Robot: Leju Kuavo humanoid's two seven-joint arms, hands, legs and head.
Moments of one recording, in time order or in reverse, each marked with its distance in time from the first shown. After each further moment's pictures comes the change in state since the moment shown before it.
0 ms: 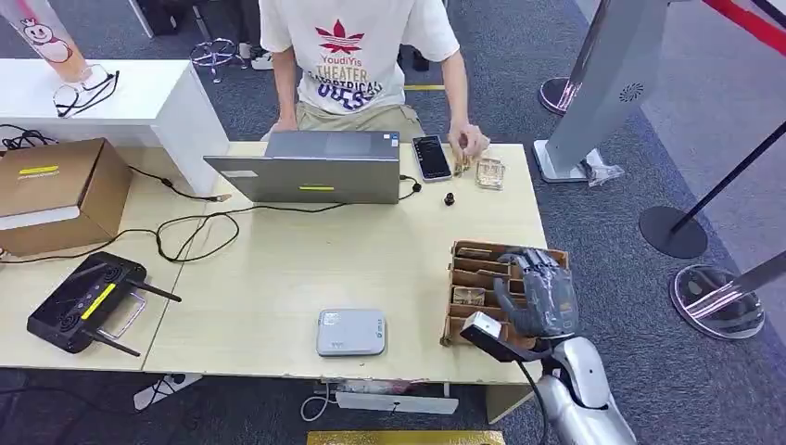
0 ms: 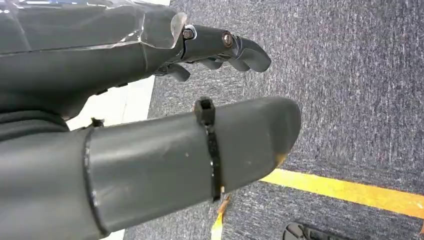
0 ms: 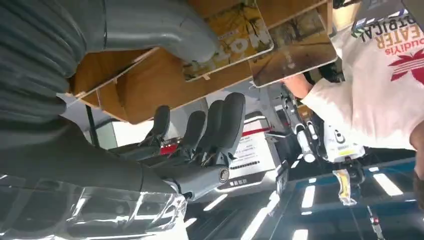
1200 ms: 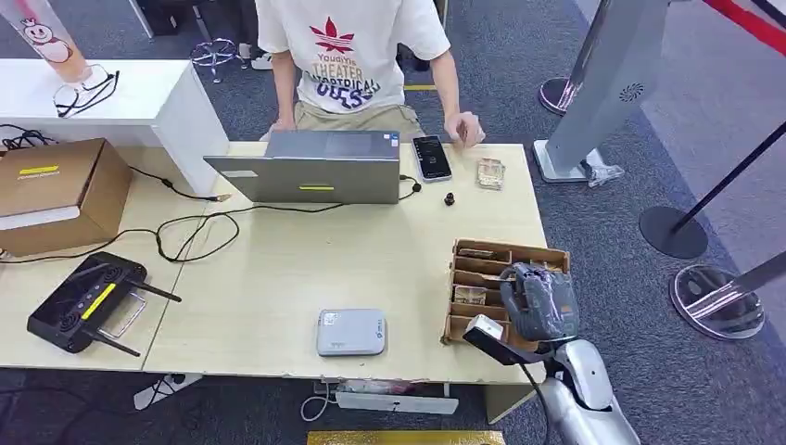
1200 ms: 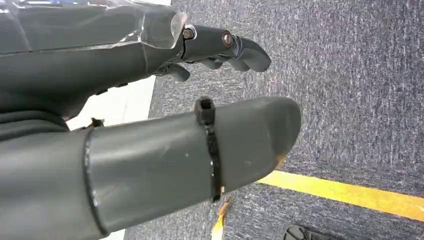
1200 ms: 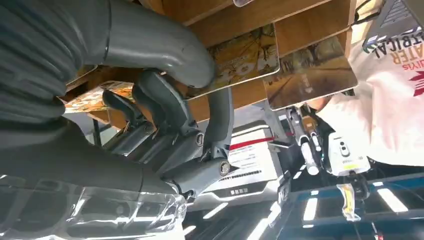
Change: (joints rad) left arm 0.002 0.003 0.000 0.000 -0.003 0.000 0.000; right arm 0.000 -0.017 0.000 0.030 -0.003 0.019 0.000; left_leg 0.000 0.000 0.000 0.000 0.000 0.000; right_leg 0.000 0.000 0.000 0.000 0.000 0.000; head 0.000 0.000
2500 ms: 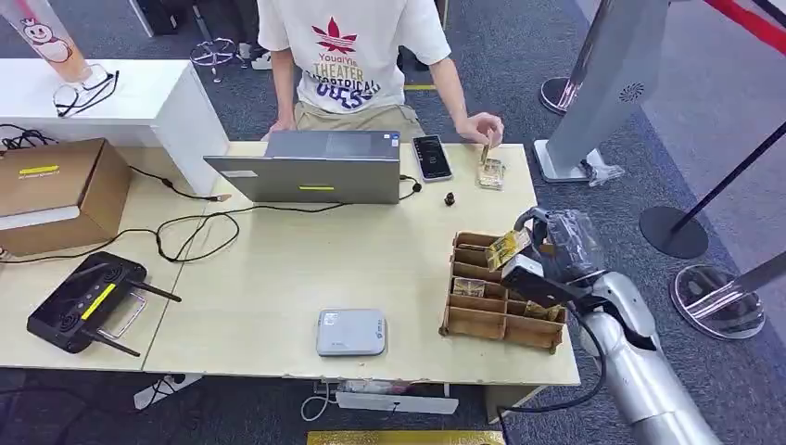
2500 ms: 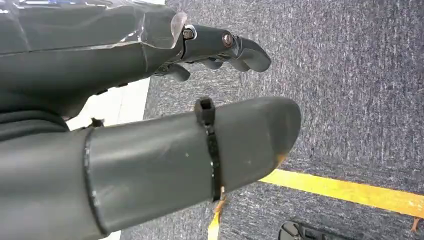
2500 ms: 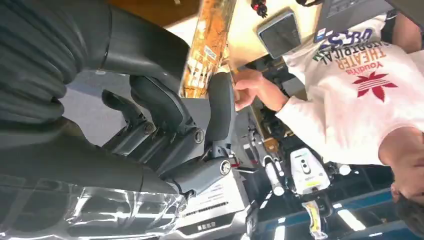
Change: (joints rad) left arm -0.004 0.008 0.000 0.000 0.006 -0.018 -0.021; right arm -0.197 -0.164 0.015 -0.095 -0.287 0.413 -0.079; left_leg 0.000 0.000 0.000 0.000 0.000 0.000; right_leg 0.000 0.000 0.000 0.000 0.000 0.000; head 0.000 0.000
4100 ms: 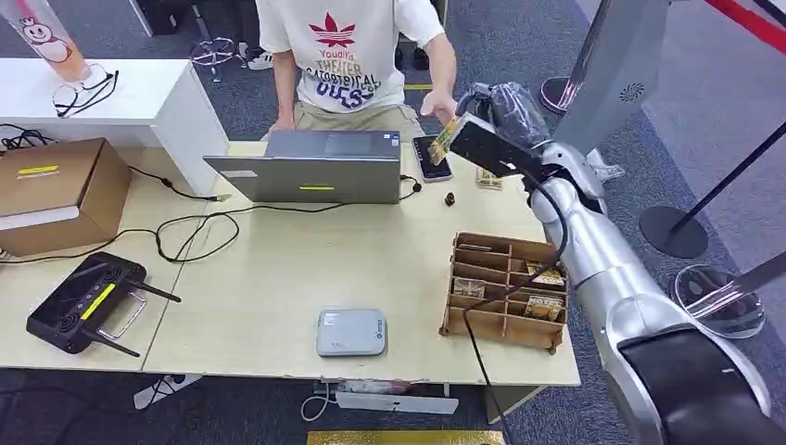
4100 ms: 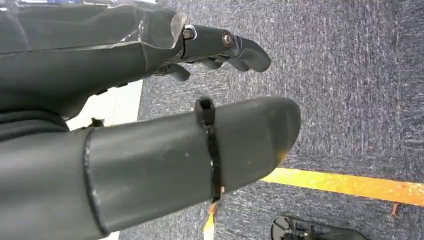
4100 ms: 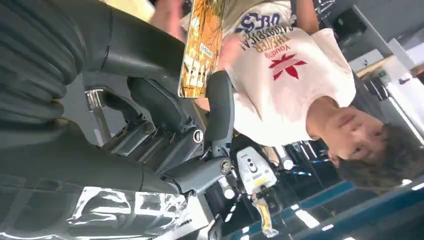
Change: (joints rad) left arm -0.043 -0.018 -0.029 0.000 -0.044 0.000 0.036; right arm -0.606 0.206 0.150 0.469 -0.101 0.119 -0.008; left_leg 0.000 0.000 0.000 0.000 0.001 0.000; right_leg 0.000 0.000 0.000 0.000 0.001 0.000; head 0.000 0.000
